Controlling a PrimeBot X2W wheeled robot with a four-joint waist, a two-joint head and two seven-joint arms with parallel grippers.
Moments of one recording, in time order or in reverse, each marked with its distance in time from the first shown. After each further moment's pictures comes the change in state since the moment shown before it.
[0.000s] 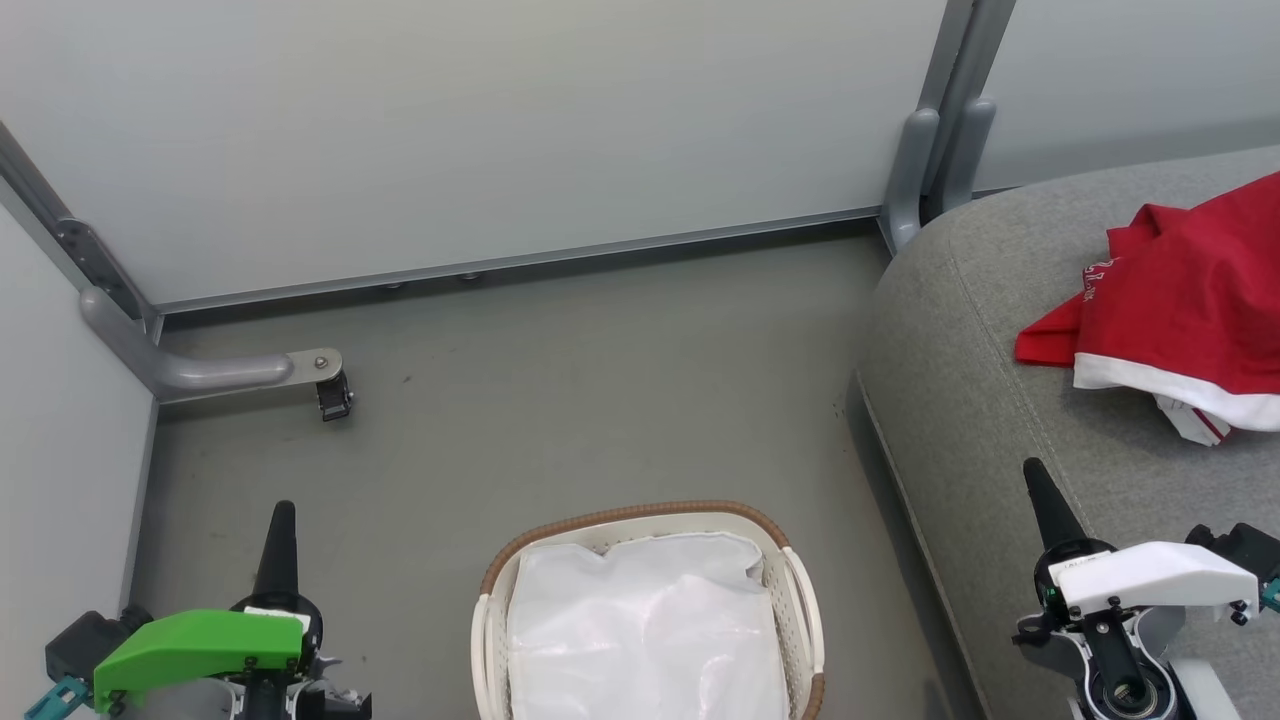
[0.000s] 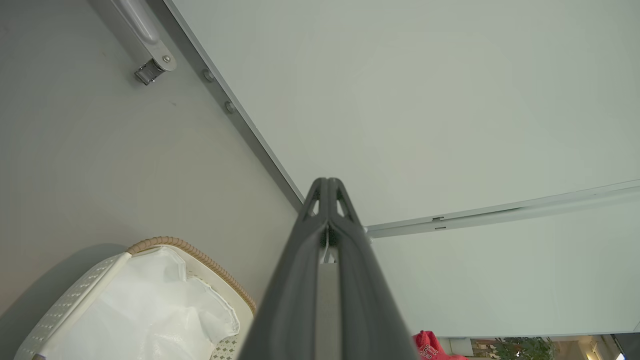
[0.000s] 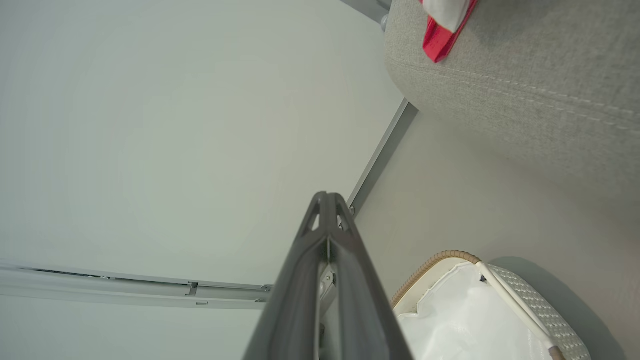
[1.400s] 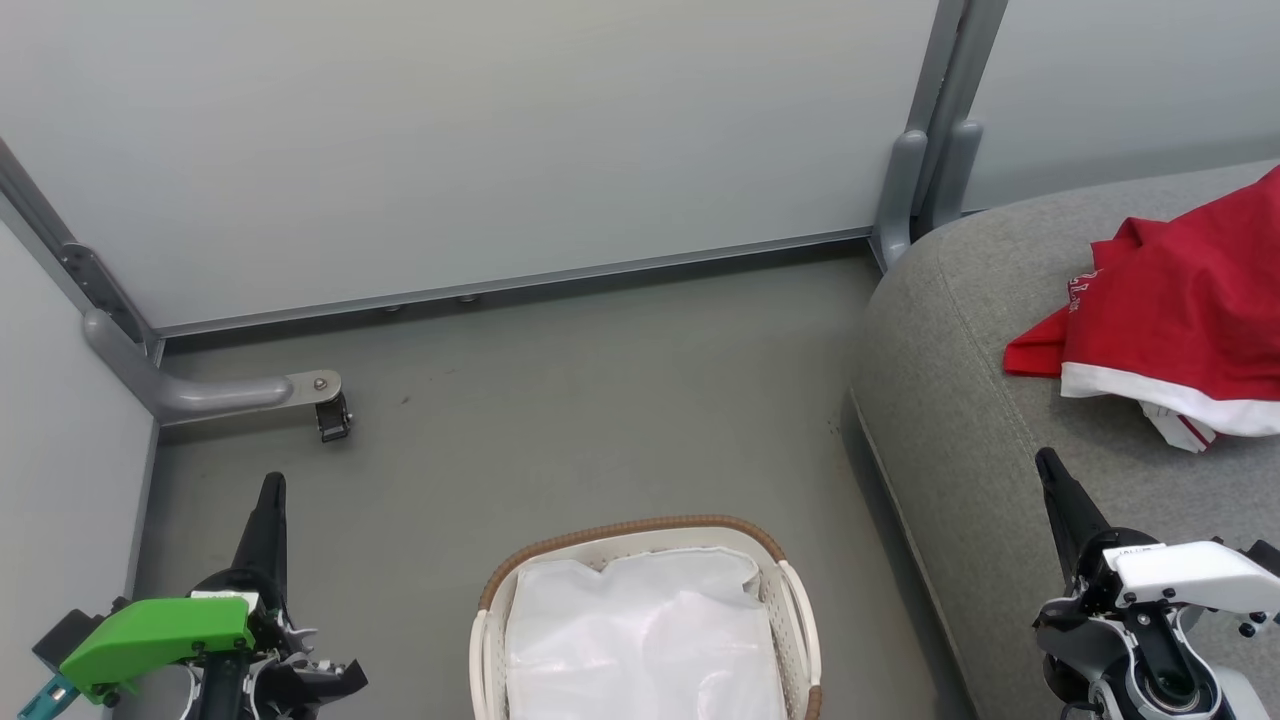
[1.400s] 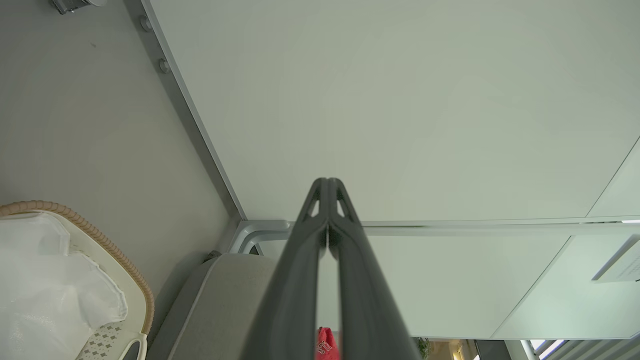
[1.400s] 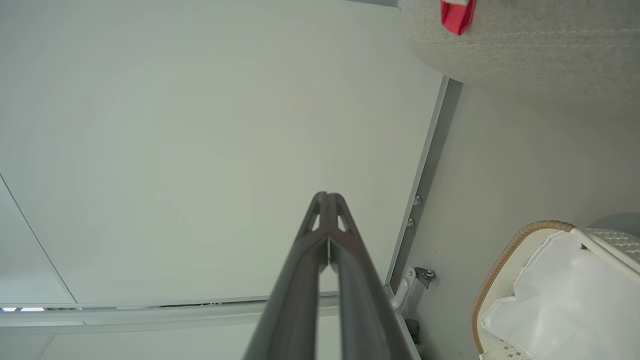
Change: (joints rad) left arm -0.024 0.001 0.035 -0.029 -0.310 -0.010 0.087; right arm 0.004 -0.002 -0.044 -0.032 0.330 0.000 0.088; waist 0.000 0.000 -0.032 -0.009
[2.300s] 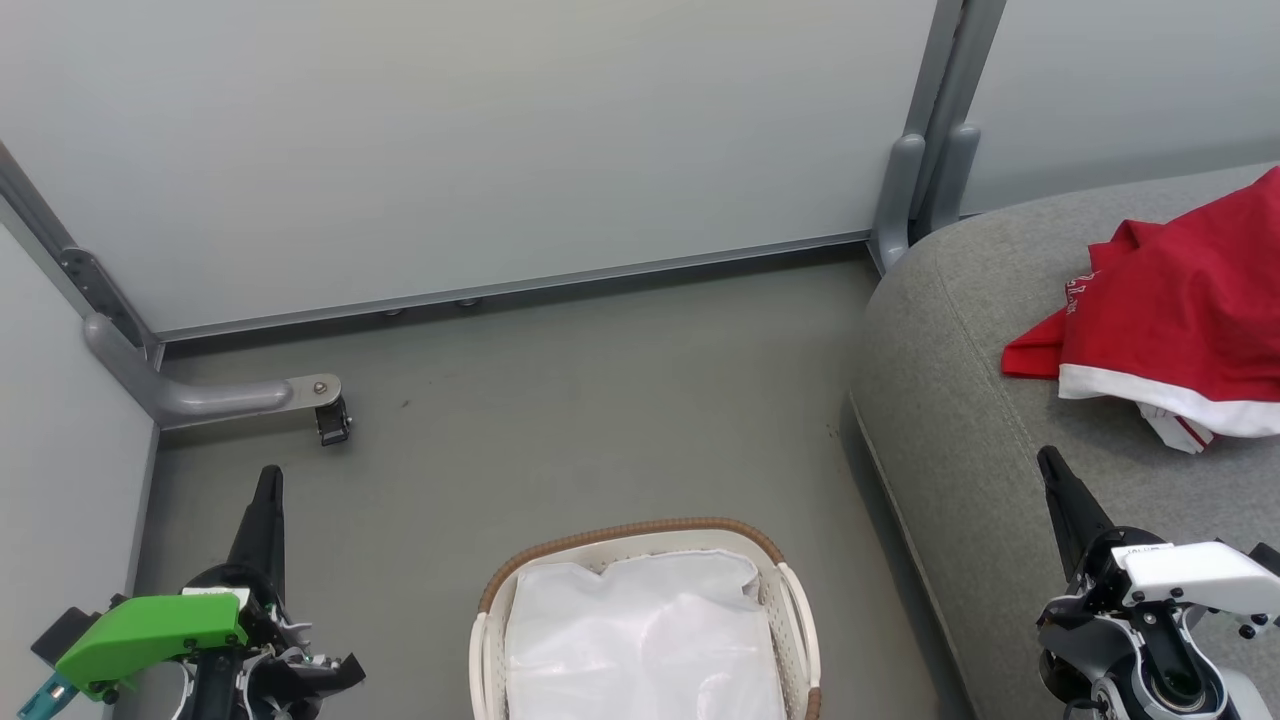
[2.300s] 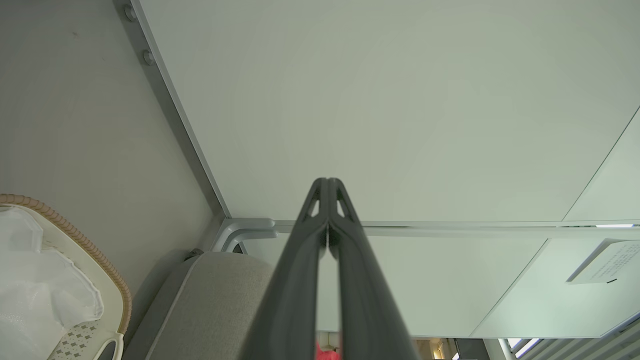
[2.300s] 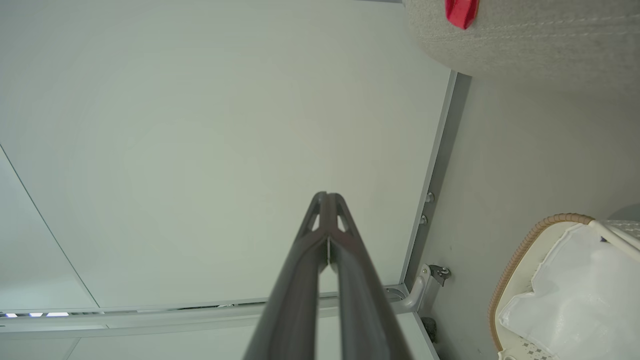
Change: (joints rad) left arm -0.006 0.000 0.006 -0.006 -0.050 -0.004 0.012; right arm 0.001 0.000 -0.007 -0.005 0.053 0.000 0.016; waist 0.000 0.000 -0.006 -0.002
